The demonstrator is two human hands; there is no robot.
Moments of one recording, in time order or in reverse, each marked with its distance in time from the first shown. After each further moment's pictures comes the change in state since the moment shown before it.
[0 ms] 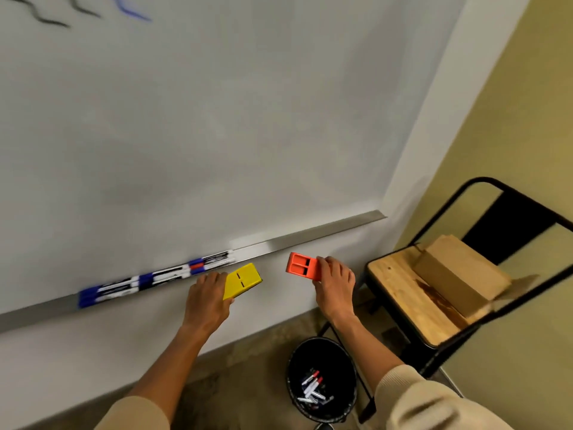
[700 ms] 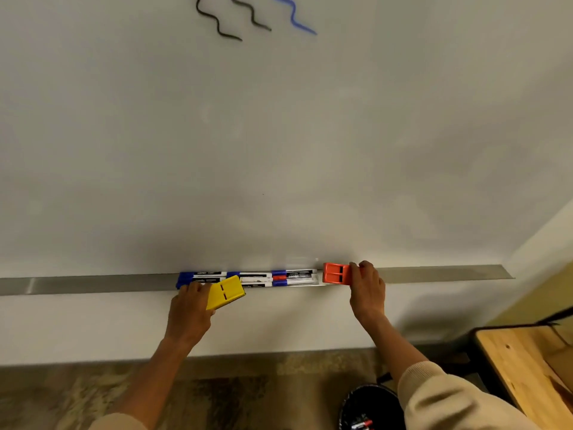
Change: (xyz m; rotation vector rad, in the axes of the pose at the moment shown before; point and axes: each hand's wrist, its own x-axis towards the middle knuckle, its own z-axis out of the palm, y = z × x) left_hand -0.051 -0.187 -0.032 0.062 0.026 -0.438; right_hand 0.109 -0.112 0.089 -0.060 -0.179 -0.184
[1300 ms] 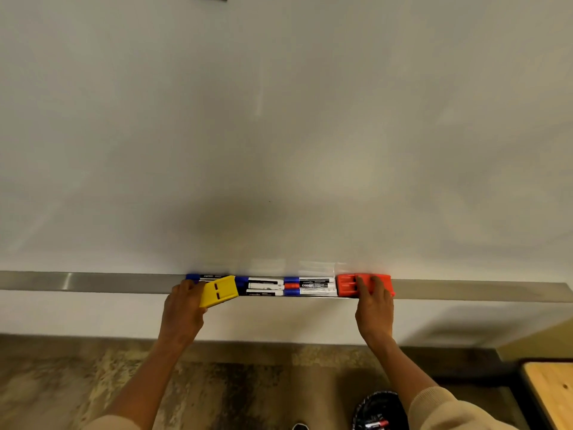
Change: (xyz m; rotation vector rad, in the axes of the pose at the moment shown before) left_hand 0.045 -0.031 0.016 0.048 -0.036 -0.117; right_hand 0.033 0.004 0.075 0.081 -0.046 0.010
